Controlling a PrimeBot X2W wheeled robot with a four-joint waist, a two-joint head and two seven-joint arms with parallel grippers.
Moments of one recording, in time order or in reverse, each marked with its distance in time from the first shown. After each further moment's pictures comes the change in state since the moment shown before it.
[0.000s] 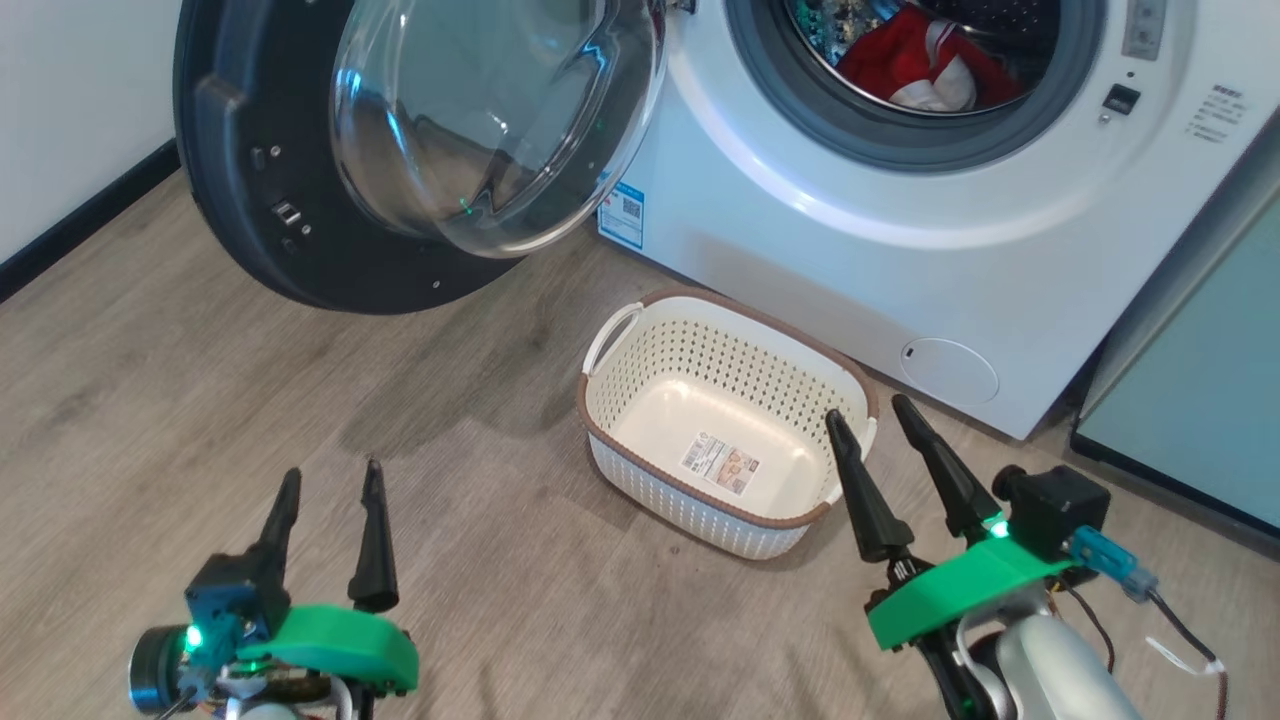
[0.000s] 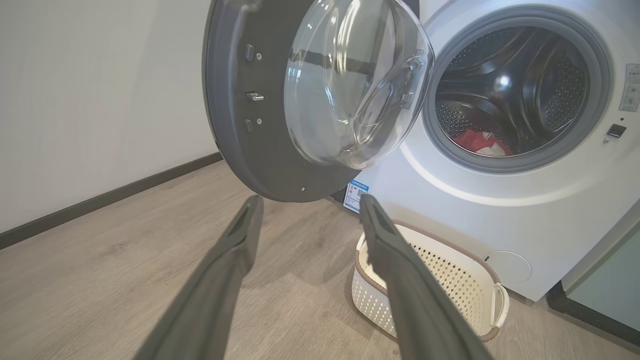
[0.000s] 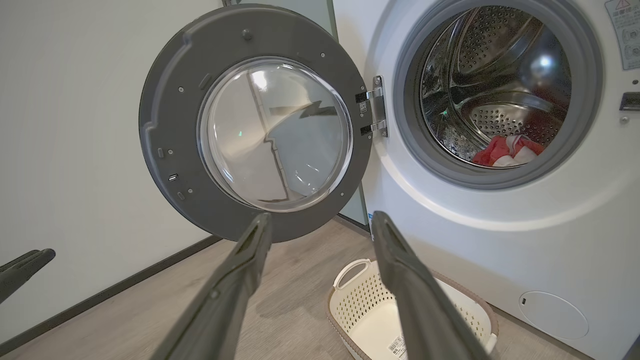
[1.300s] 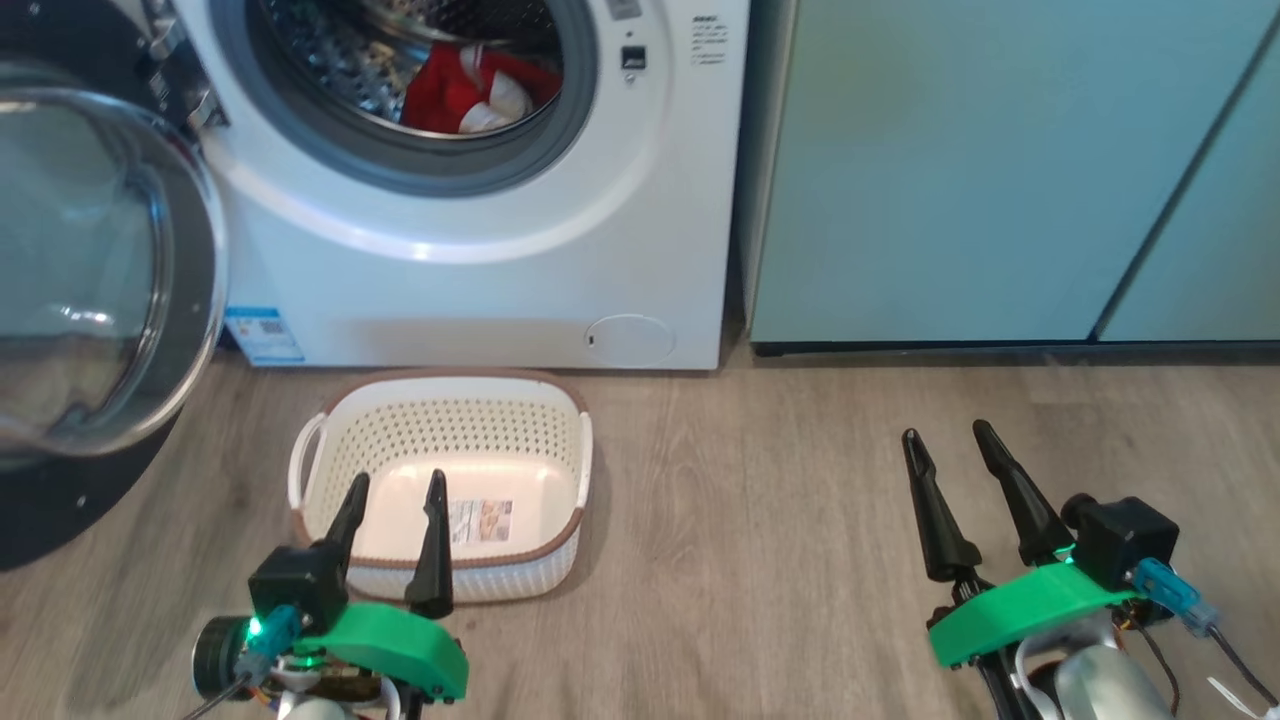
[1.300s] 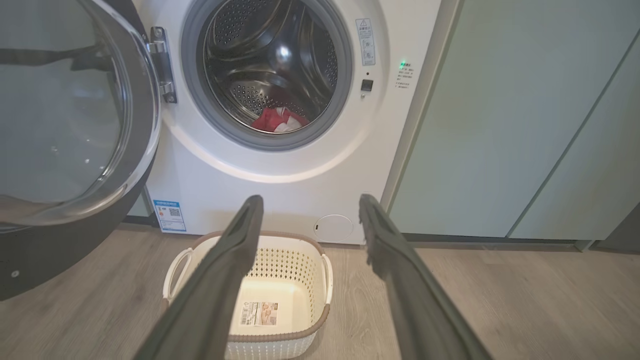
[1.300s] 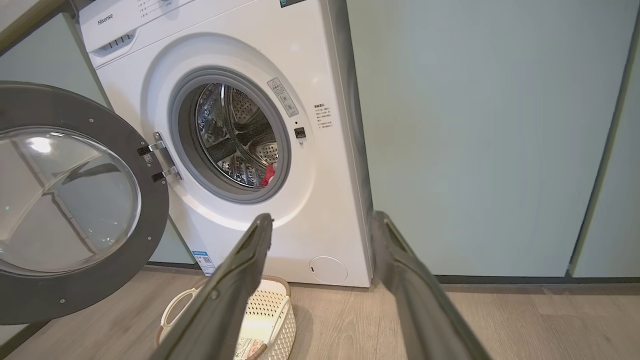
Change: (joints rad) left arm -0.025 -0.001 -0.100 0.055 -0.048 -0.002 0.000; right arm 0.069 -0.001 -0.135 -0.017 -0.068 0.000 0.000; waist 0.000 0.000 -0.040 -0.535
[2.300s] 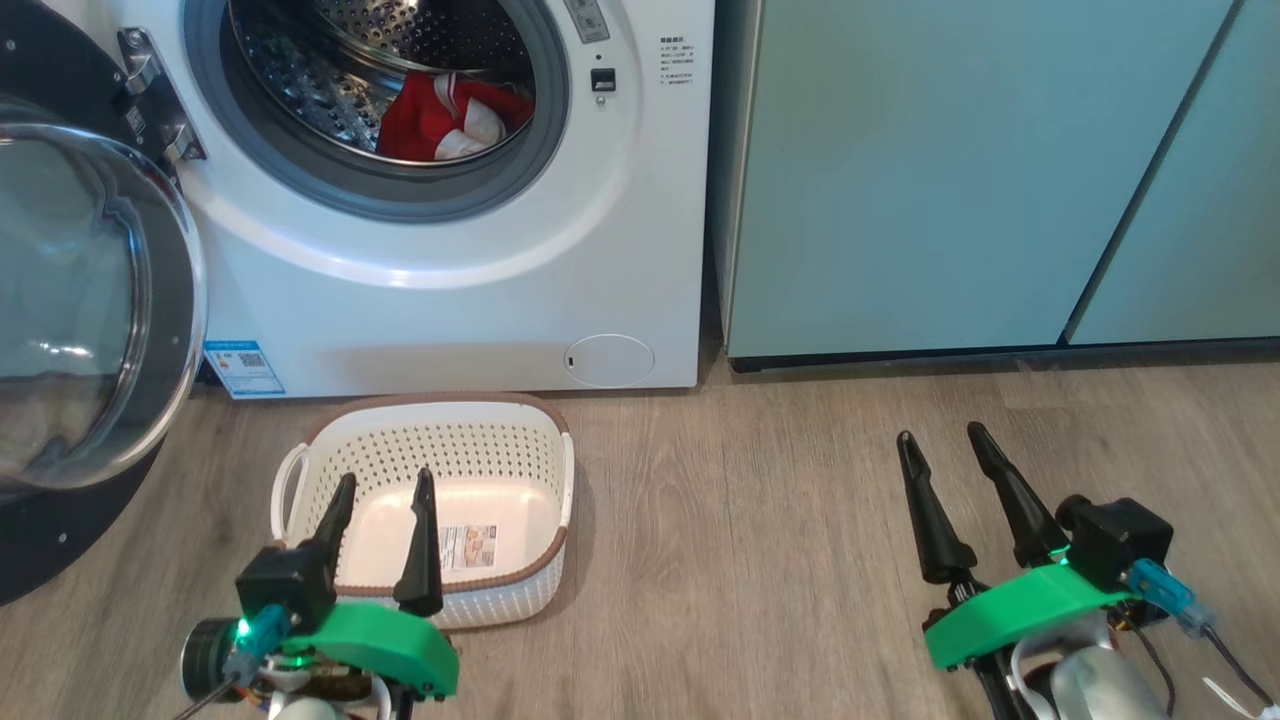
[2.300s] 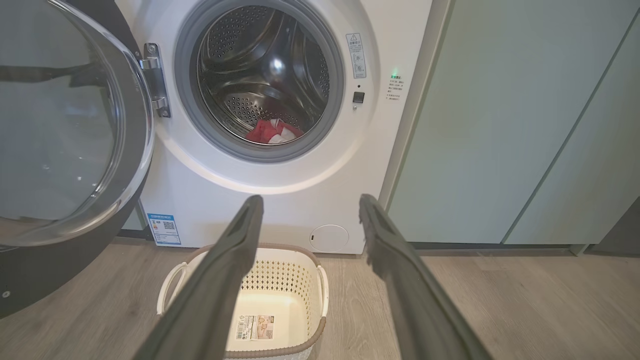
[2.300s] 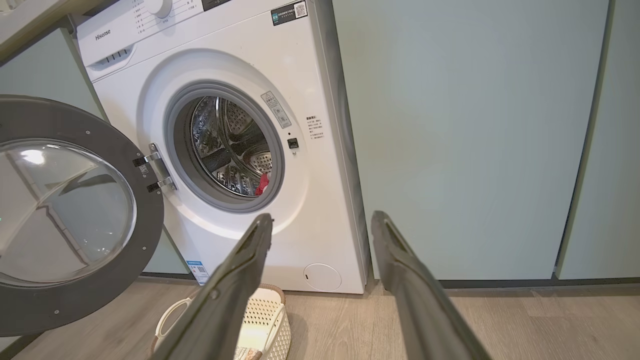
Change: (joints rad) left arm 0.000 0.000 0.018 0.001 -0.004 0.000 0.000; right arm 0.000 0.000 0.008 0.003 0.002 0.000 0.000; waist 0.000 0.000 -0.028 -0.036
